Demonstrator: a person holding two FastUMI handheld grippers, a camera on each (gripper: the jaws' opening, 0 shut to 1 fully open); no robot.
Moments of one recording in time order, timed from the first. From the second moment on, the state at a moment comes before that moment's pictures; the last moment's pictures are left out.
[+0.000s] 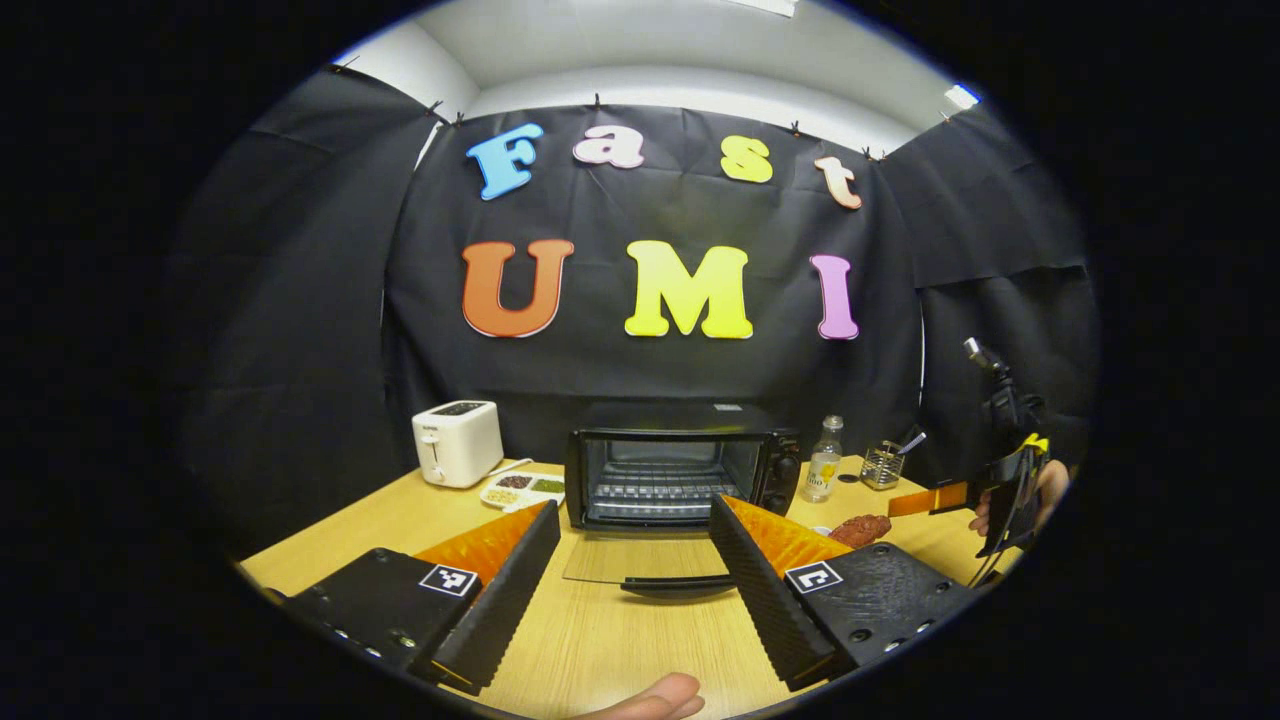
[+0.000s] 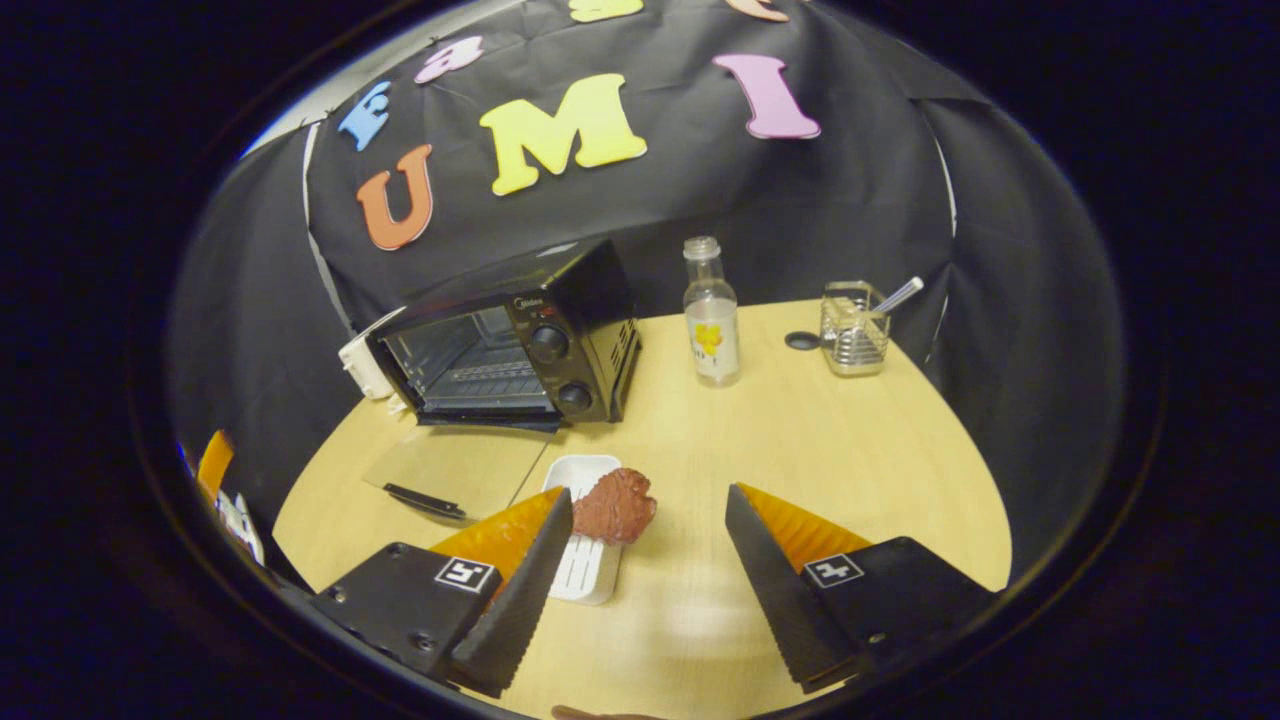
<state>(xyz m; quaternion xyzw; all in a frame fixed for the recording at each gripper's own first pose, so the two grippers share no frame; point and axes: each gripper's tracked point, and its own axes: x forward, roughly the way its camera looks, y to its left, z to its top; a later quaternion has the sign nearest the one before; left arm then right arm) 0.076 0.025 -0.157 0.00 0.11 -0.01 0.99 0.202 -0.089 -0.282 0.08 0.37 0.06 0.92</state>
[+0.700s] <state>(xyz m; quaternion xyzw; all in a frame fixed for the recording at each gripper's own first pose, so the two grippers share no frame) 0.040 0.045 -0.127 0.02 0.11 0.02 0.99 0.214 -0.074 -0.323 0.20 0.44 0.09 0.87</state>
